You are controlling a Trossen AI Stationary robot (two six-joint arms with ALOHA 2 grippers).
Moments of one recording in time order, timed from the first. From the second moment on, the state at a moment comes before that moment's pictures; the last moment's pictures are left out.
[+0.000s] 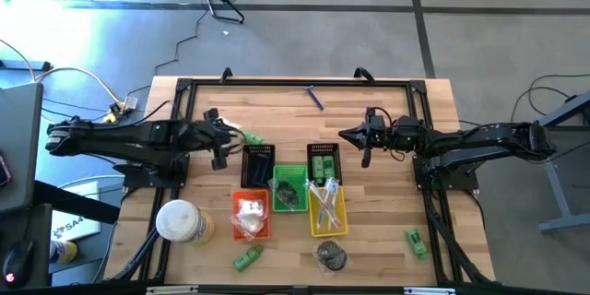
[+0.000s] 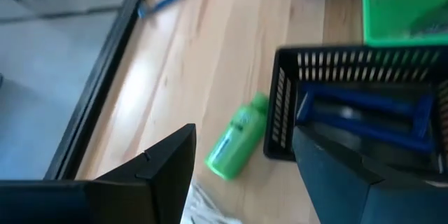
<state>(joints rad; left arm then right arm) 0.05 0.75 0.60 -0.54 -0.38 0.13 -0.17 0.99 0.31 0.64 -0.02 0.18</state>
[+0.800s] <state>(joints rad) 0.26 1.20 0.76 -0.72 -0.38 0.13 -0.17 0.99 0.31 0.59 -0.14 0.05</state>
